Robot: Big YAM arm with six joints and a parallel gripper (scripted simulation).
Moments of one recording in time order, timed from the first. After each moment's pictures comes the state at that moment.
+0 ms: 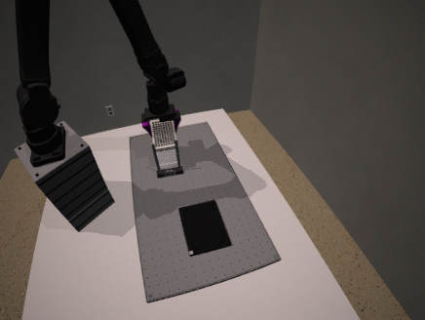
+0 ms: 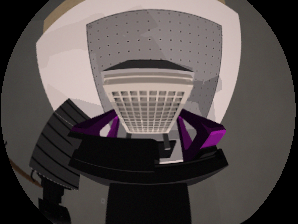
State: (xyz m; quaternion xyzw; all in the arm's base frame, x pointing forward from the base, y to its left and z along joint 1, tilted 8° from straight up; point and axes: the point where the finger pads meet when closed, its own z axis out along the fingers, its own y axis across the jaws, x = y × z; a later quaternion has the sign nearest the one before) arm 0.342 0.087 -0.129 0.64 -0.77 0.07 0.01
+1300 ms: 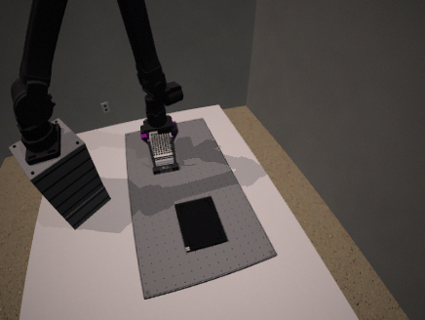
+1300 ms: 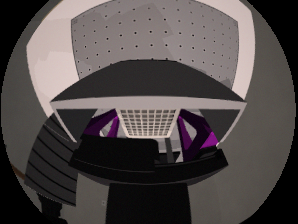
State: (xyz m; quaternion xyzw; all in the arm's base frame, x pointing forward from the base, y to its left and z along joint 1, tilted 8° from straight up) arm 0.344 0.076 -0.191 0.63 -0.77 0.07 0.02
